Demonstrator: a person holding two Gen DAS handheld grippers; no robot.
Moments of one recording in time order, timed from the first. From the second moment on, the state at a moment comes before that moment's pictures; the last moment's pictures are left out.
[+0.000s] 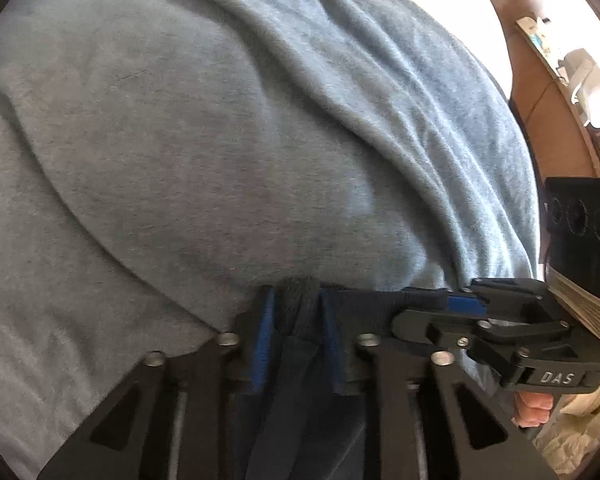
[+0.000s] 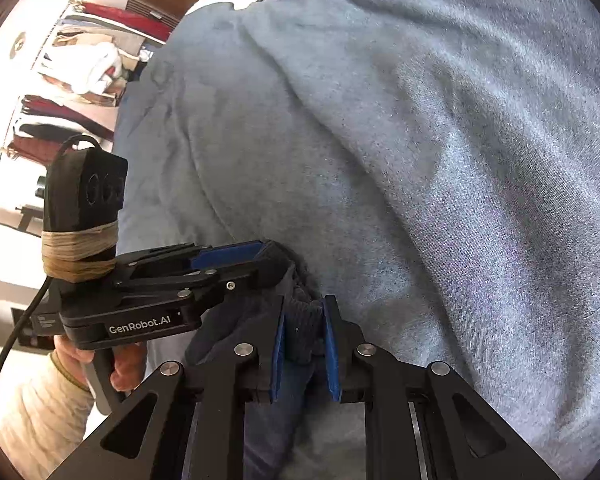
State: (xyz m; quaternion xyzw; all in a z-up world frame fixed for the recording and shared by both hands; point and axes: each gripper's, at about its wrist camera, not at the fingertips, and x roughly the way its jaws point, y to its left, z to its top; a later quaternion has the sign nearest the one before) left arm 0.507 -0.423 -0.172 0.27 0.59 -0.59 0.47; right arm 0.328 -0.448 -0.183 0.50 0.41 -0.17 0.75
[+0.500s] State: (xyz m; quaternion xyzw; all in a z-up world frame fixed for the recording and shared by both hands) left arm 0.512 -0.342 -0.036 0.22 0.50 -0.64 0.54; right arm 0.325 -0.412 -0.097 0.41 0.38 -0.14 0.81
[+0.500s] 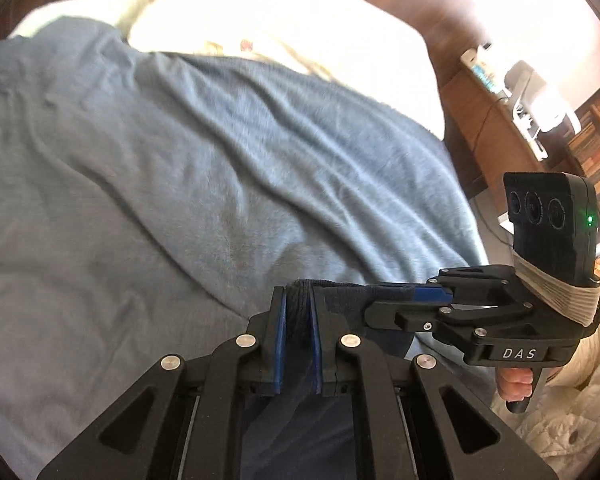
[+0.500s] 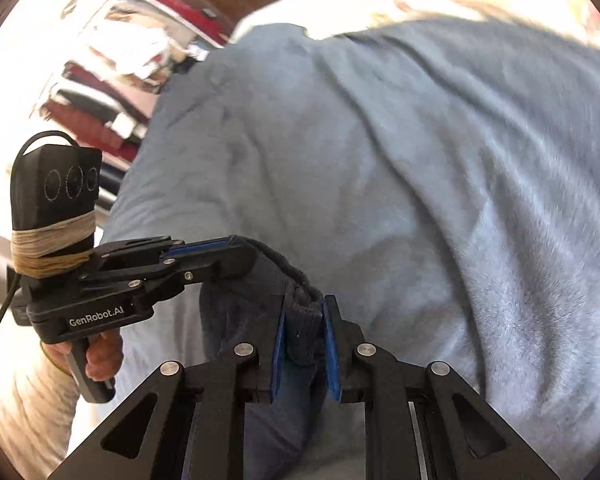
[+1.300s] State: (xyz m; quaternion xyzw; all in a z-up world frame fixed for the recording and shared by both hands) left arm 0.461 -0.108 0.032 0.18 0.49 -0.58 0.63; right arm 0.316 -0.198 0.013 0.24 0.43 -0.01 0.87
